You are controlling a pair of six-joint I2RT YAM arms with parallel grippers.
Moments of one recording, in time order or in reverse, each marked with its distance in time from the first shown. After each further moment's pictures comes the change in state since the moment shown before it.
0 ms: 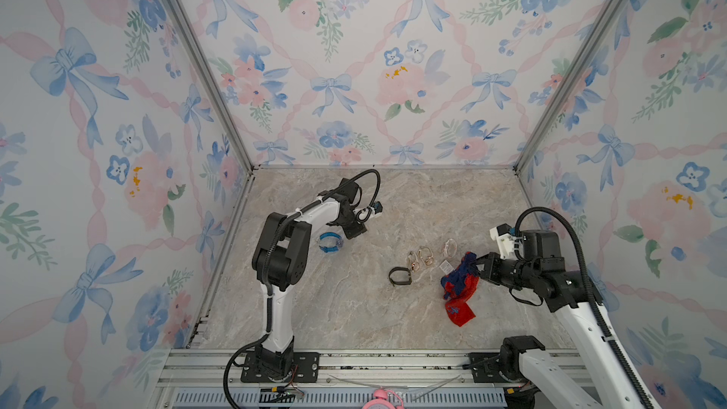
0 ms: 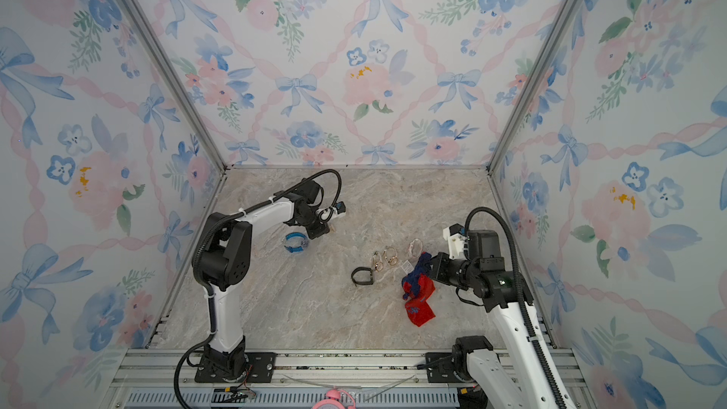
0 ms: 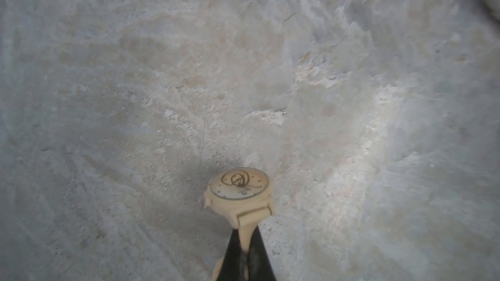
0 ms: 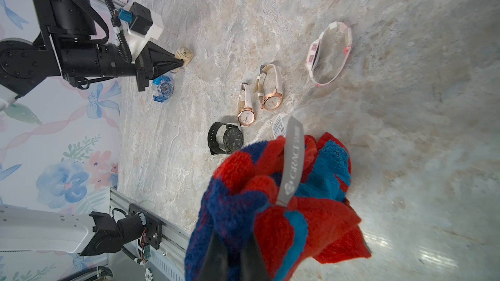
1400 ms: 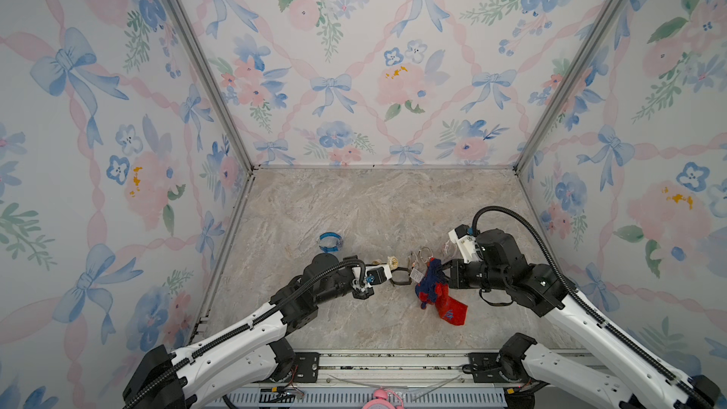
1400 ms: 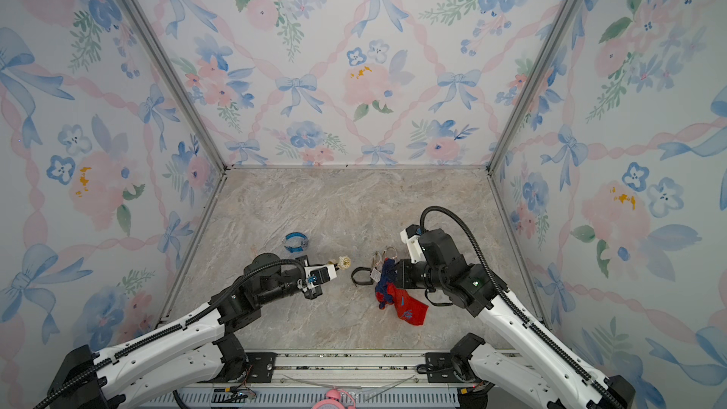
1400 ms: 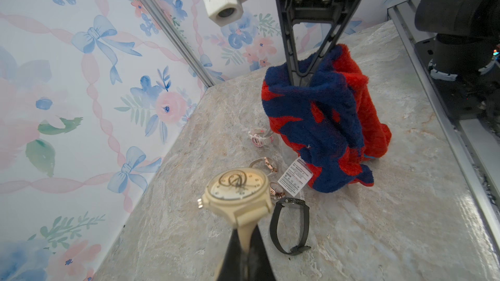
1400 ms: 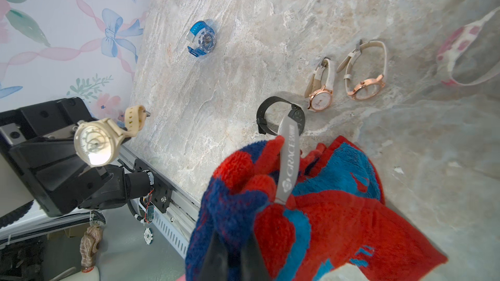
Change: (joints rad) left arm -0.460 -1.130 -0.985 0.809 -0.058 -0.145; right arm 0.597 0.089 0.049 0.157 0.261 0.213
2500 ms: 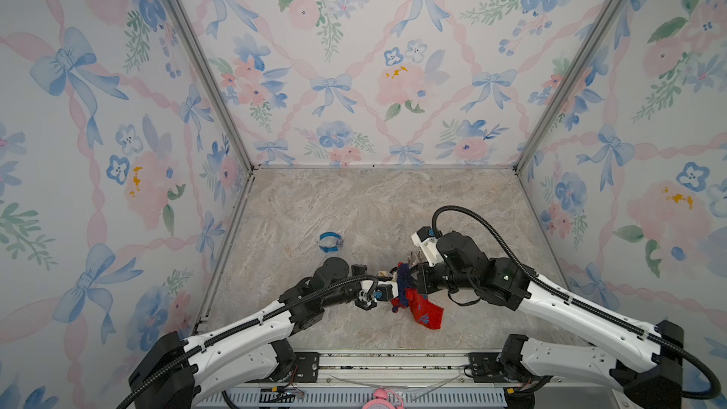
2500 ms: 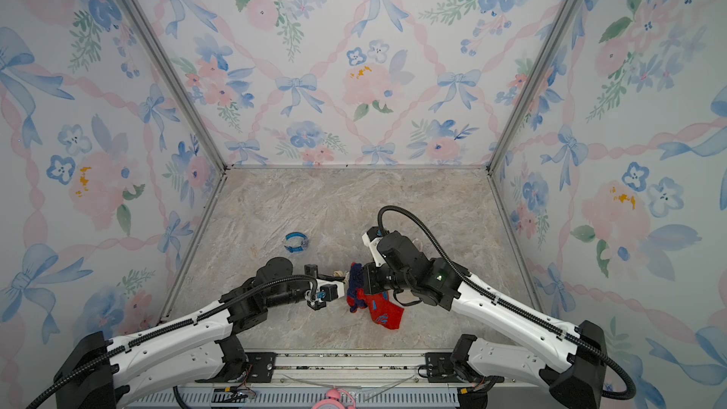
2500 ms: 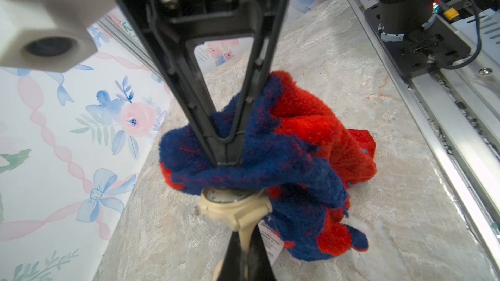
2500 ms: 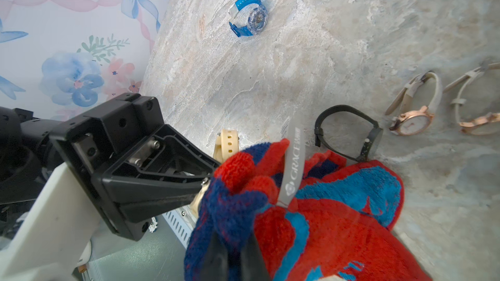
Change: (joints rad) left arm -0.052 0.077 -0.023 -0.012 0.056 0.140; right arm 0.257 0.224 0.090 0.157 0.097 0.039
